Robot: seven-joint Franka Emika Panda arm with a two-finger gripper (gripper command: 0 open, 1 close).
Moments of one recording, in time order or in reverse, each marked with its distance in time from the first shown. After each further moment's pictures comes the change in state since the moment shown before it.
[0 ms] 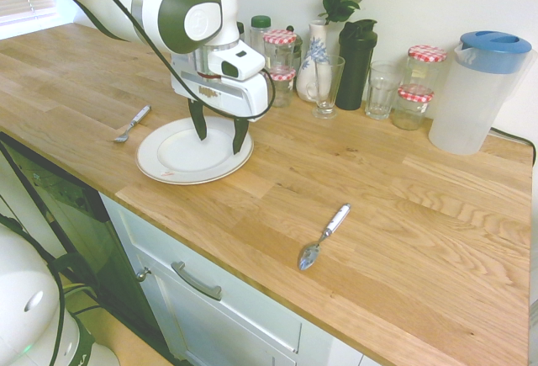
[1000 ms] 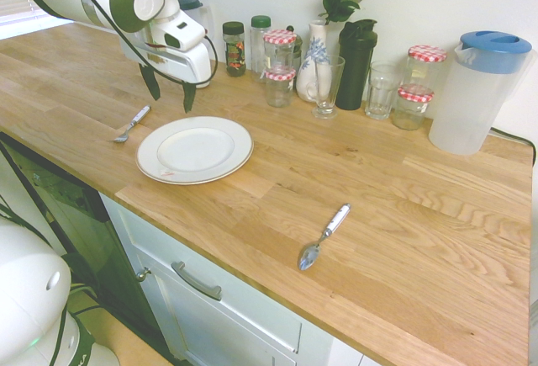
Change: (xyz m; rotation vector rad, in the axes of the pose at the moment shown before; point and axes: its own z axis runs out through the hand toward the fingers) arm -0.121 -0.152 -0.033 0.207 0.013 -0.116
